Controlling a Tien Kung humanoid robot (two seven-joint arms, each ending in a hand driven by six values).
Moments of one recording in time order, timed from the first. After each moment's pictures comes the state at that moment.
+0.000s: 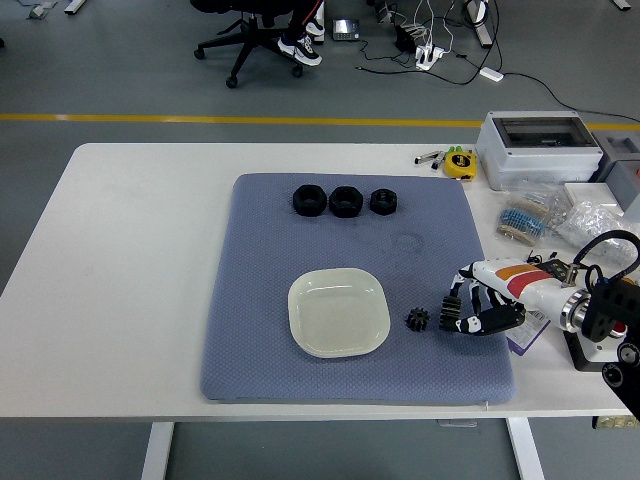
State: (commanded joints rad) left arm -0.04 0.06 -0.72 -0.18 0.64 0.31 0.06; right arm 0.40 -0.41 1.03 1.27 -2.09 0.21 0.17
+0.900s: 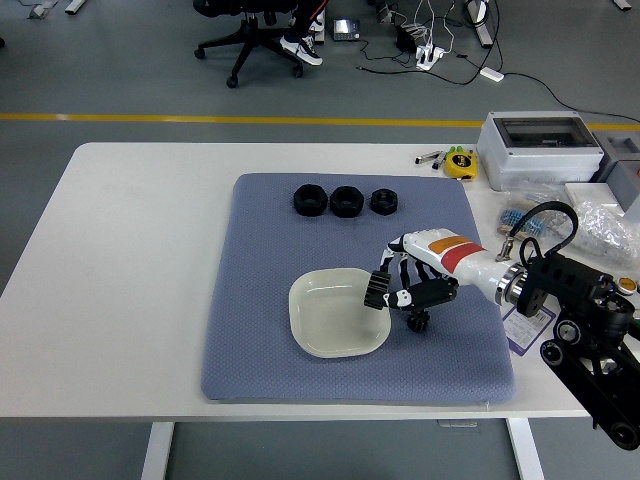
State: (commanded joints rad) left arm -0.03 0.06 -0.72 -0.18 0.65 0.31 0.07; right arm 0.51 -0.23 0.96 1.31 -2.07 0.22 0.16
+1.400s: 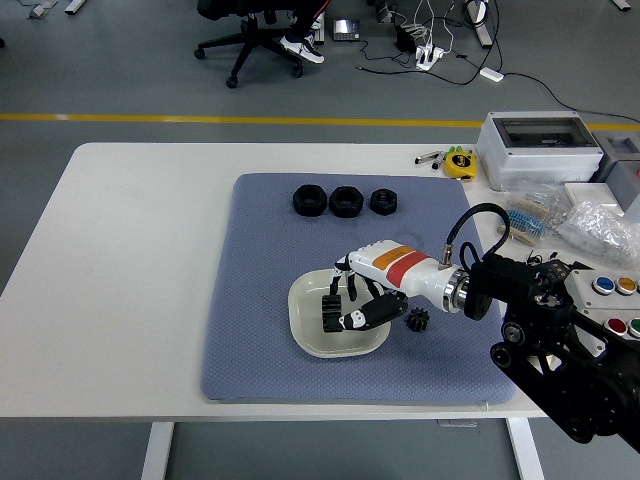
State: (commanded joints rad) left arm -0.03 0.06 -0.70 -0.18 0.65 0.32 0.07; right arm 0.59 -0.17 0.84 1.23 -2.14 0.23 0.17
